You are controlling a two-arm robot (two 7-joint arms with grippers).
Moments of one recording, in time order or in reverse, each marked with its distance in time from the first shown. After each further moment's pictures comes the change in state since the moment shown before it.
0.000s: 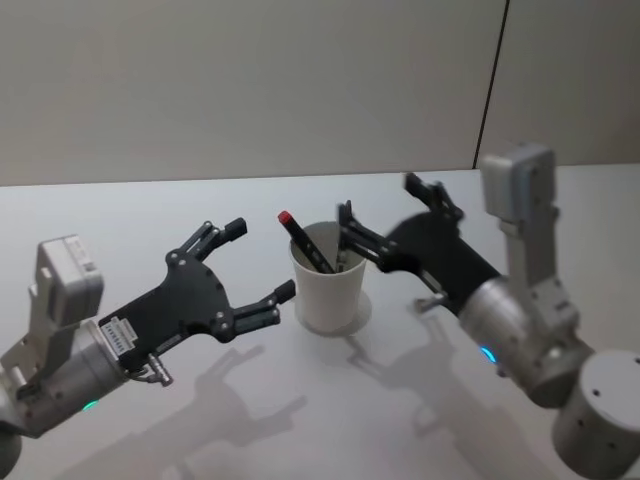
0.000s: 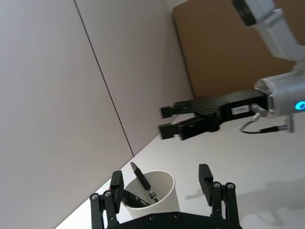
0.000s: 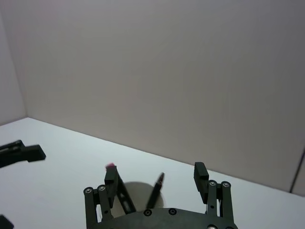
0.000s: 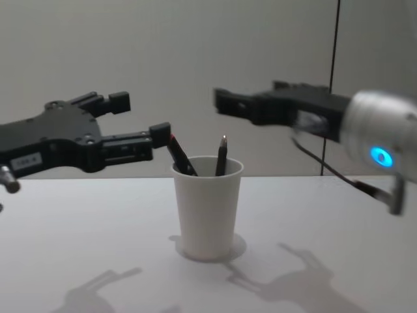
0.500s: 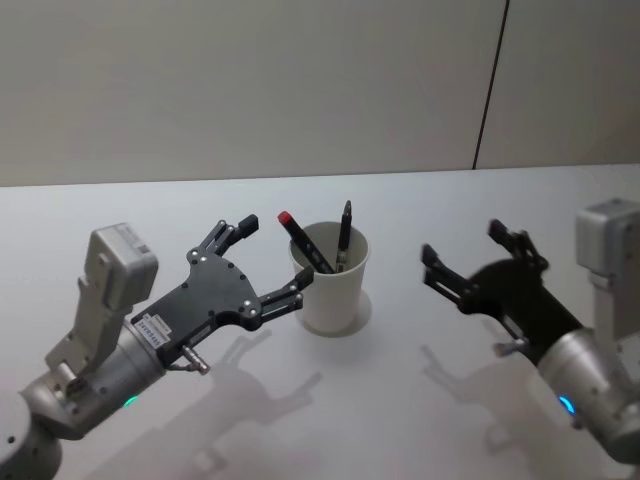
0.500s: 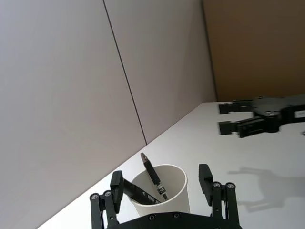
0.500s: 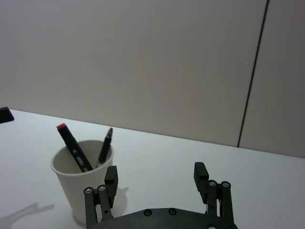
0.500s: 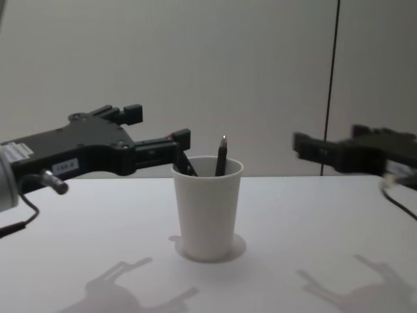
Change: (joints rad) left arm -0.009 -0.030 0.073 -0.020 0.050 0.080 0.201; right arm -0.141 0.102 0.084 -0.056 0.066 -0.034 -0.054
